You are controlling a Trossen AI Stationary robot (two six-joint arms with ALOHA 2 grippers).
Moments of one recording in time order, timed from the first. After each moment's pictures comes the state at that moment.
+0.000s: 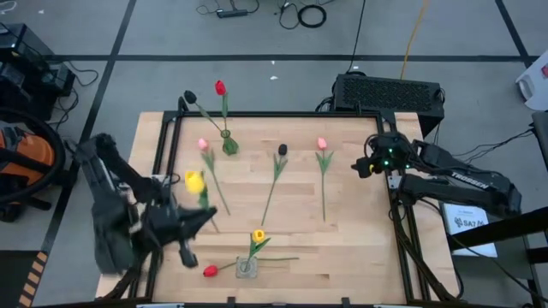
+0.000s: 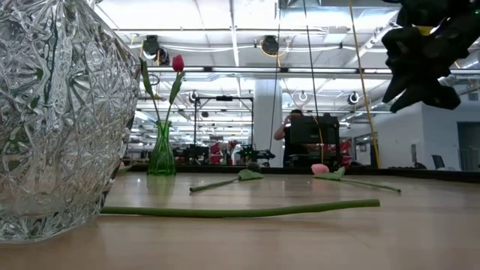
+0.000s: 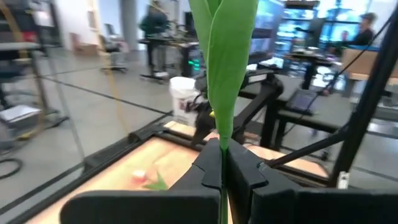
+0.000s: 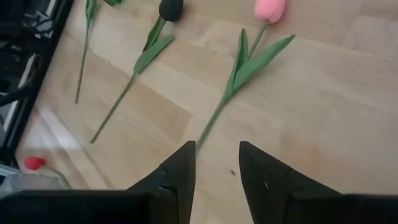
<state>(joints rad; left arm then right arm) -0.95 1.37 1.43 -0.32 -1.40 -0.36 -0.45 0.57 0.57 -0.78 -0.13 0.79</state>
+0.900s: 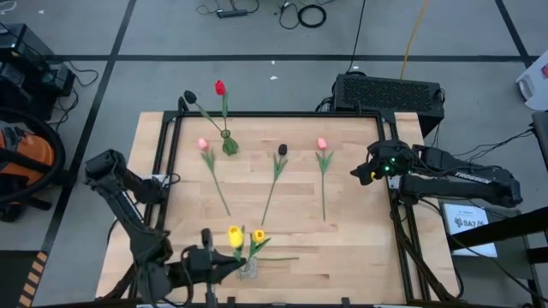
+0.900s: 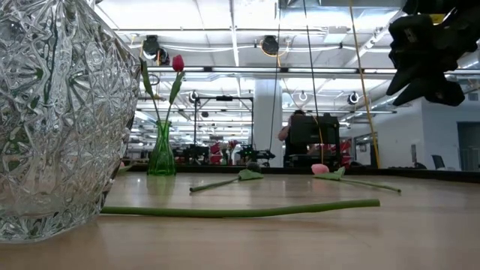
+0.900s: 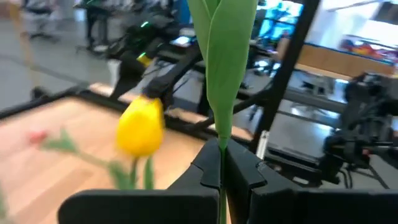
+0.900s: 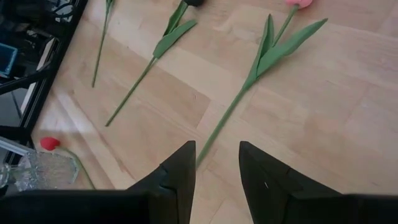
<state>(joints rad) -0.94 1.60 1.24 0.26 -1.12 -0.34 -0.27 0.54 0.57 -0.78 -0.05 0.88</state>
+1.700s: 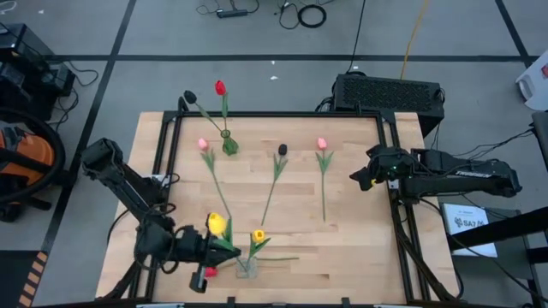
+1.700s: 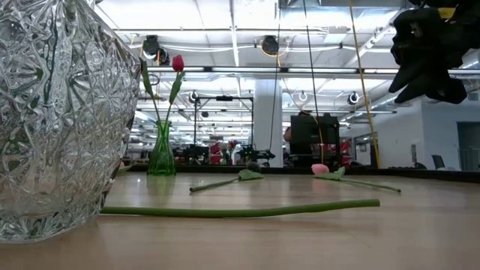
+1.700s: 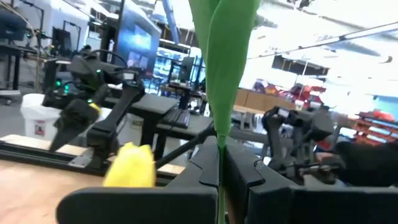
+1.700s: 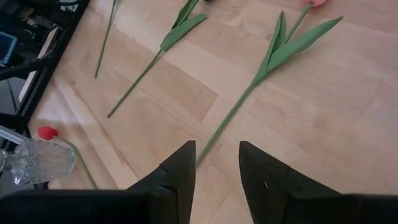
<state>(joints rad) -0.86 1.45 0.84 0.94 -0.76 -0.02 -0.11 0.54 0.57 -0.77 0.05 0.94</state>
